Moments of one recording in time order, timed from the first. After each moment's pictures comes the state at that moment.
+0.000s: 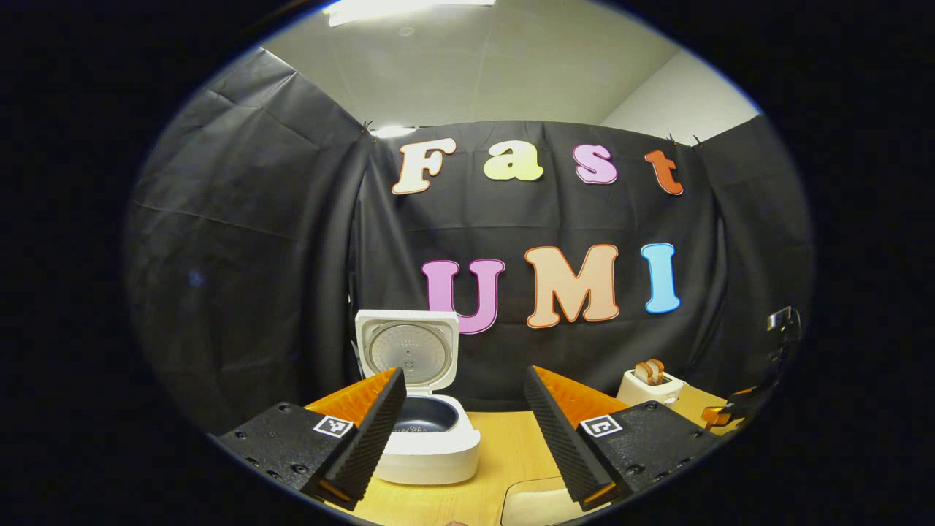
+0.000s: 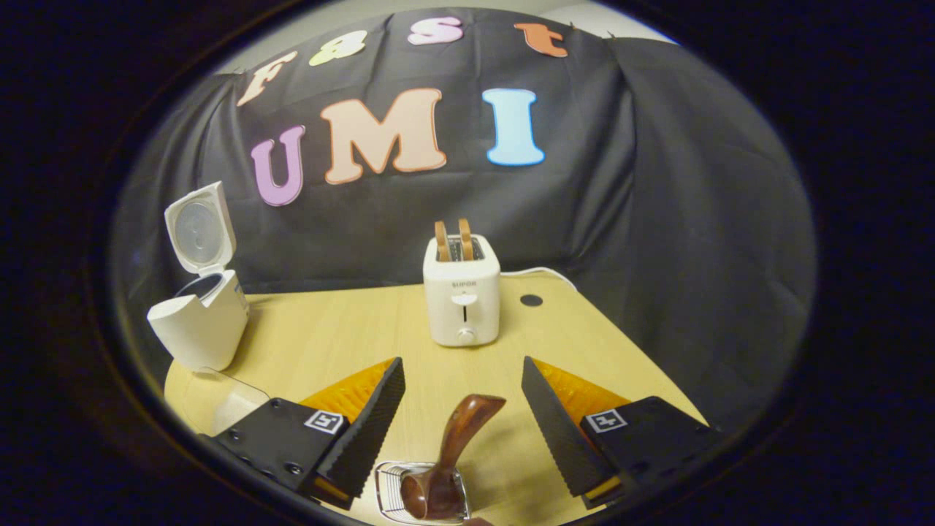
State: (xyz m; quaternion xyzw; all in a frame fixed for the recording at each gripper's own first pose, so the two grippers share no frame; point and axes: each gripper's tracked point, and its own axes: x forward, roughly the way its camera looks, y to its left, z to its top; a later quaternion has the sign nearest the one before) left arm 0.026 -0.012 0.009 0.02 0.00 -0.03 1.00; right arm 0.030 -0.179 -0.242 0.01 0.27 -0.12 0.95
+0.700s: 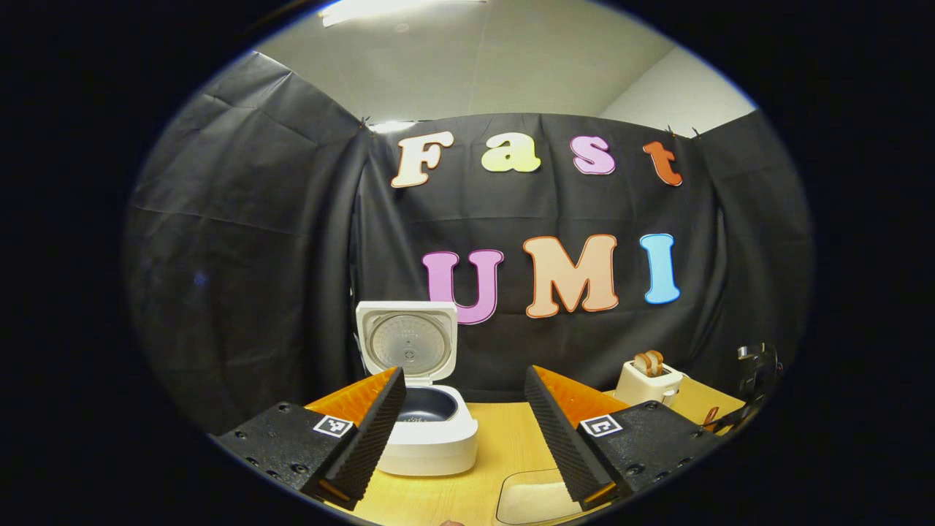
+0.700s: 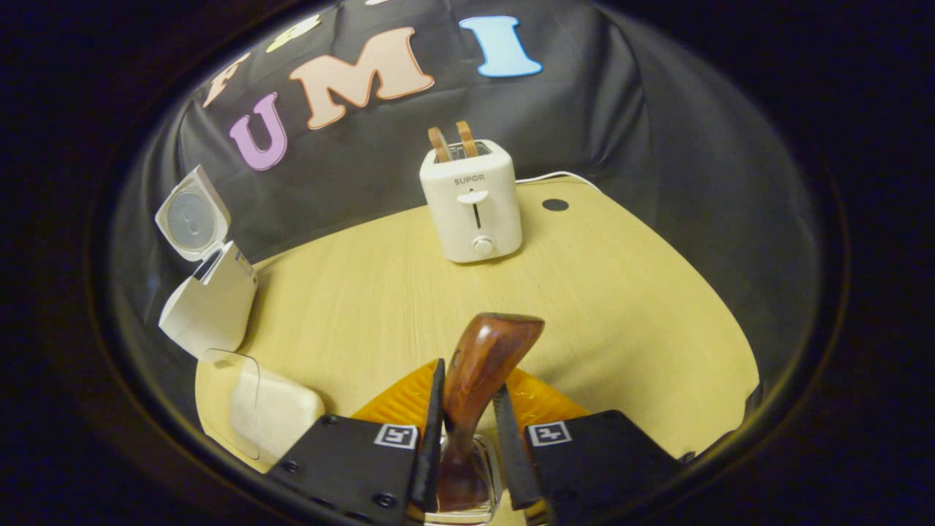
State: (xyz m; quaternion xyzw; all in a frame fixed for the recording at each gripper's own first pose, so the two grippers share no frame) left arm 0.015 -0.017 0.003 0.03 0.02 -0.03 1.00; right arm 0.009 -0.153 -0.322 0.09 0.41 -0.10 0.90
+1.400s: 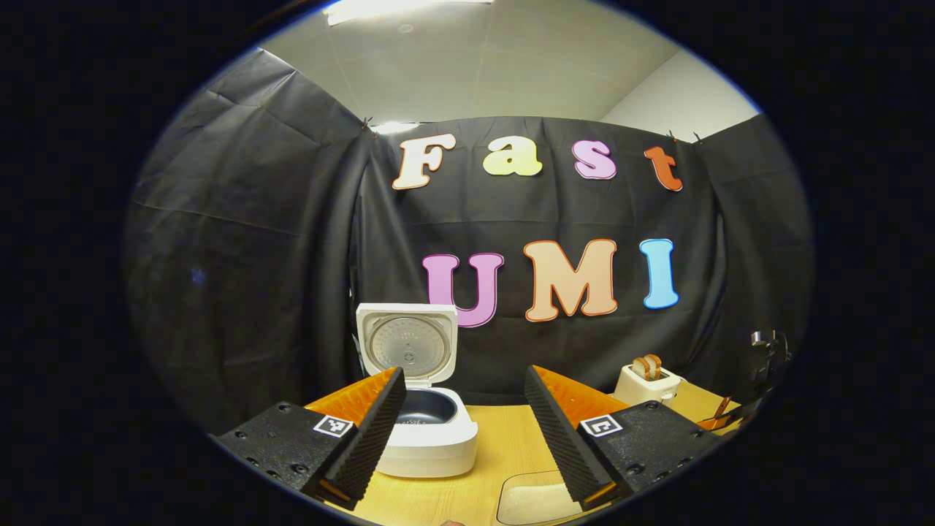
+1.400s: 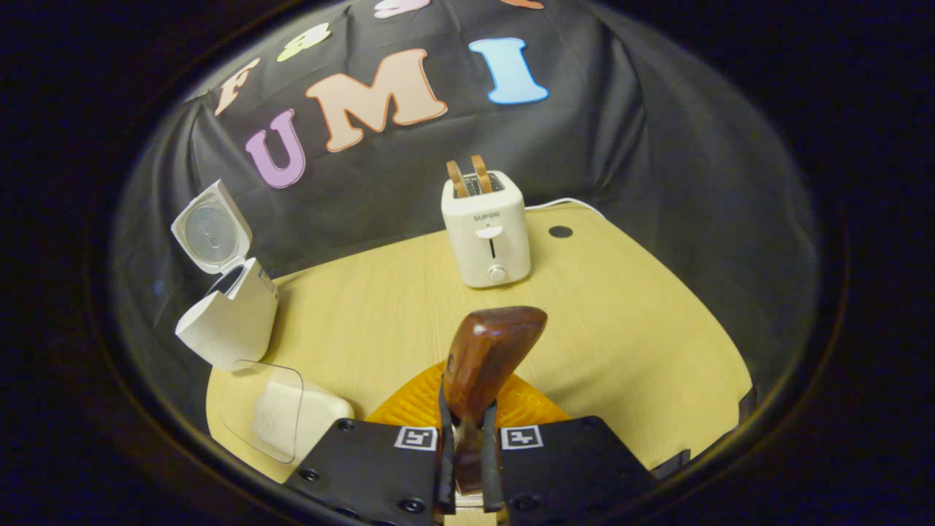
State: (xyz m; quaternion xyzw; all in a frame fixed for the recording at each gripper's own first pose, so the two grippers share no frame) left arm 0.017 -0.013 0.008 0.01 0.01 -0.04 1.00; right arm 0.004 -0.135 -0.261 0.08 0.34 -0.09 0.93
